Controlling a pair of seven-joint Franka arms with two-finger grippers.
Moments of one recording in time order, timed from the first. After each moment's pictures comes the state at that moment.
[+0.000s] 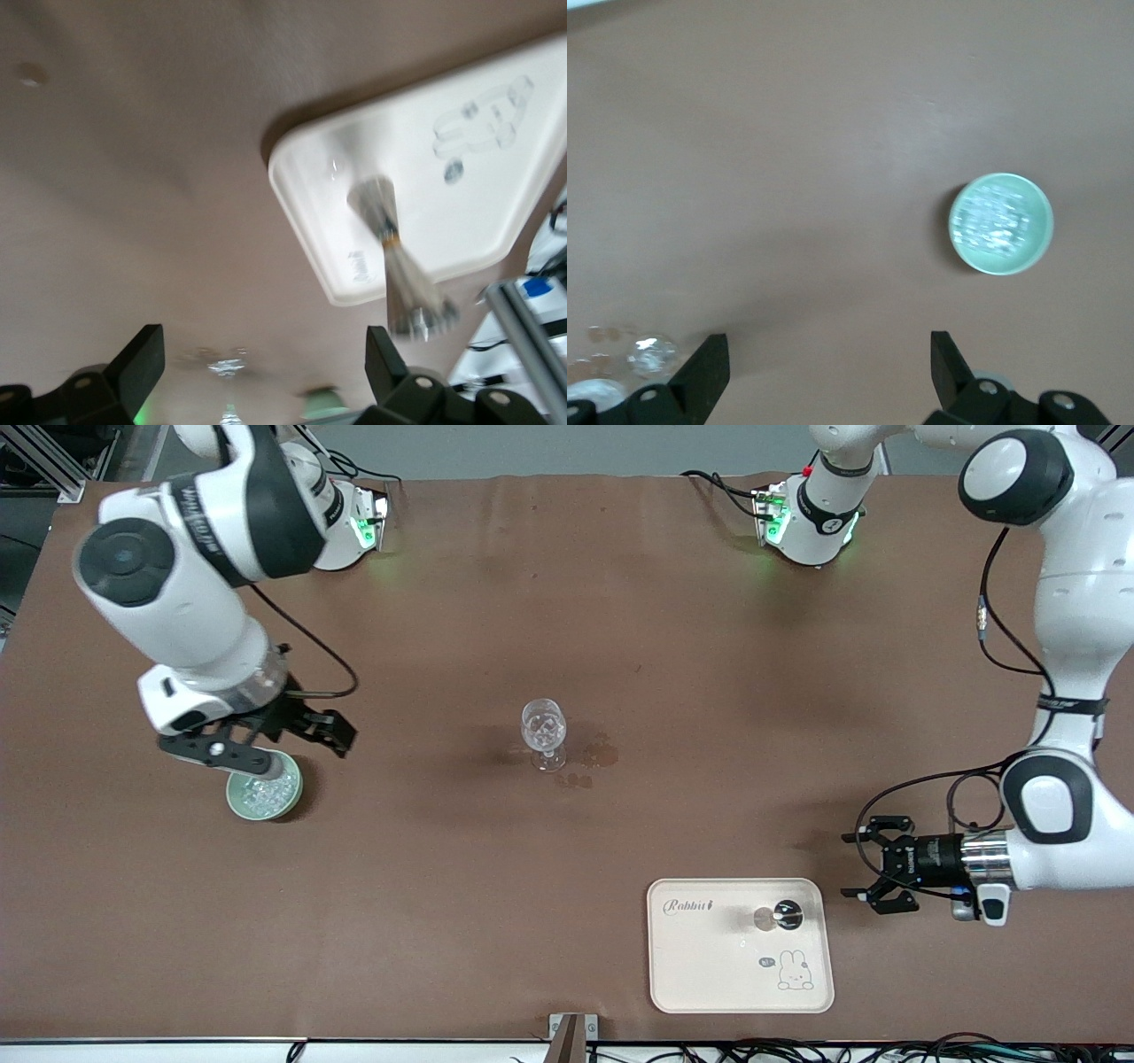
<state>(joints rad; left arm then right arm) 0.42 0.91 -0.51 -1.20 -0.36 1.87 -0.95 0.34 0.15 -0.07 -1.66 -0.05 1.84 0.53</state>
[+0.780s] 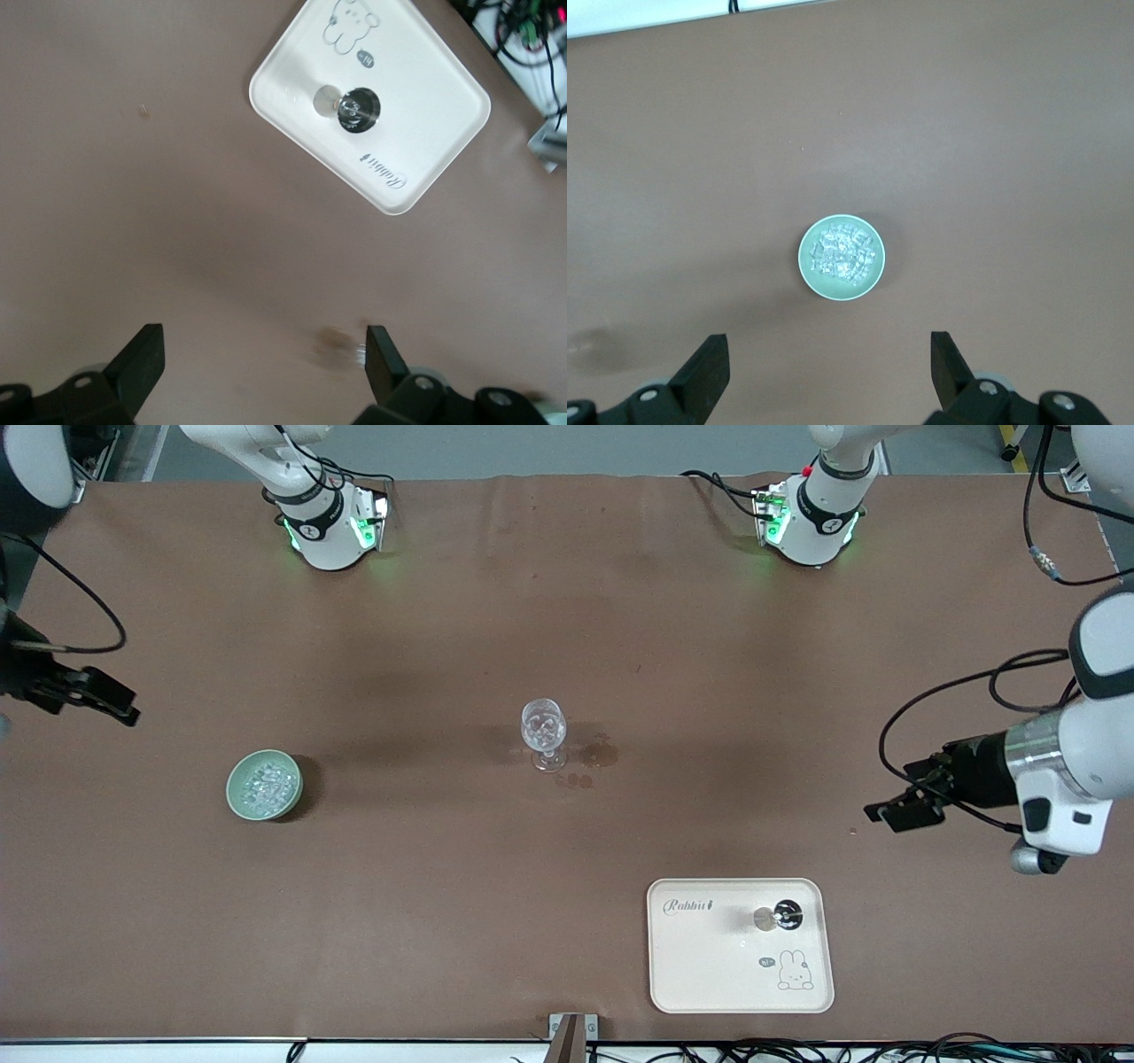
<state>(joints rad) 0.34 0.51 -0.64 -1.21 0.04 1.63 -0.78 0.03 0.04 -0.07 -1.57 -0.05 1.70 0.13</state>
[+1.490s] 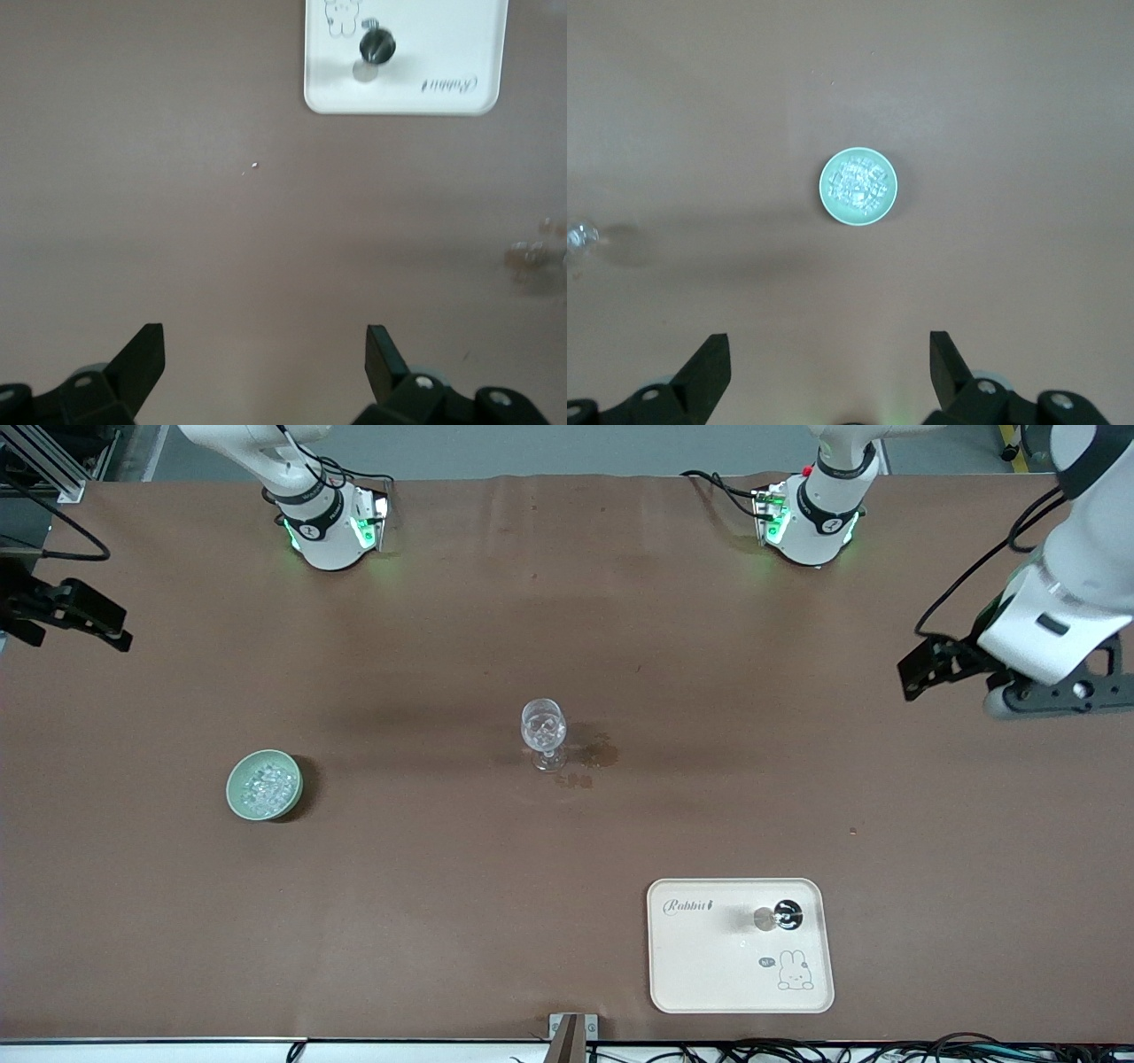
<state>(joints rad) 0.02 0.07 -0.22 -1.48 0.07 1.55 -0.17 0.08 0.04 -0.04 -1.39 -0.05 1.38 0.05</state>
